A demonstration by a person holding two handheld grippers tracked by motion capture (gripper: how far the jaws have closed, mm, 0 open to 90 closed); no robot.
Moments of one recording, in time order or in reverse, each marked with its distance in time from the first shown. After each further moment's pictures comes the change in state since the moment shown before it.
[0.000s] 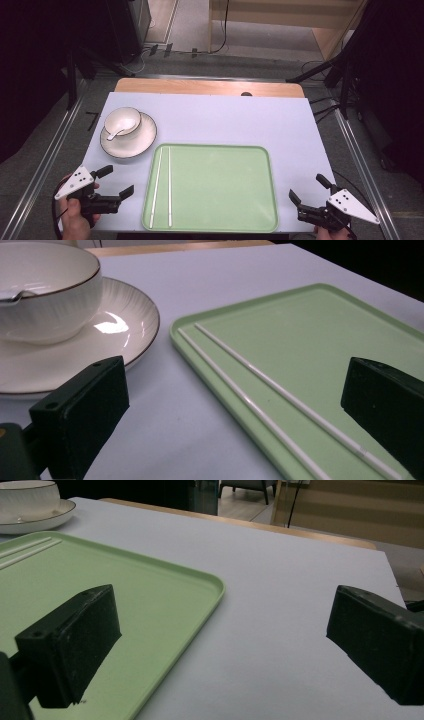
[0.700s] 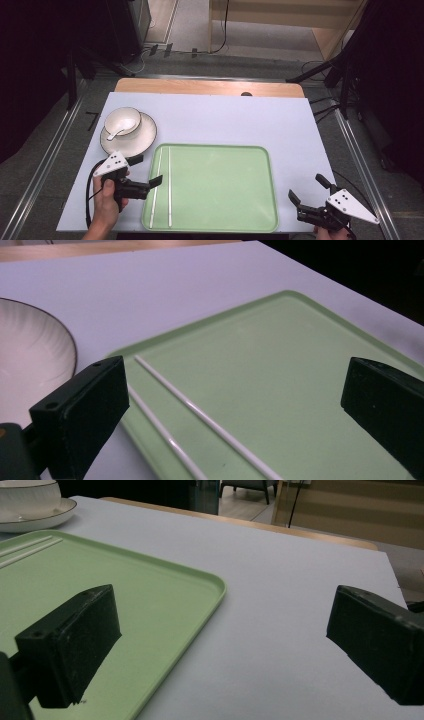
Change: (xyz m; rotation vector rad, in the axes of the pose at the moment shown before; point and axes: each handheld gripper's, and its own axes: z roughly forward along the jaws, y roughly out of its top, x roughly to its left) left arm -0.027 0.035 0.058 0.022 -0.137 0.002; right arm 0.001 0.000 0.001 0.004 0.001 -0.005
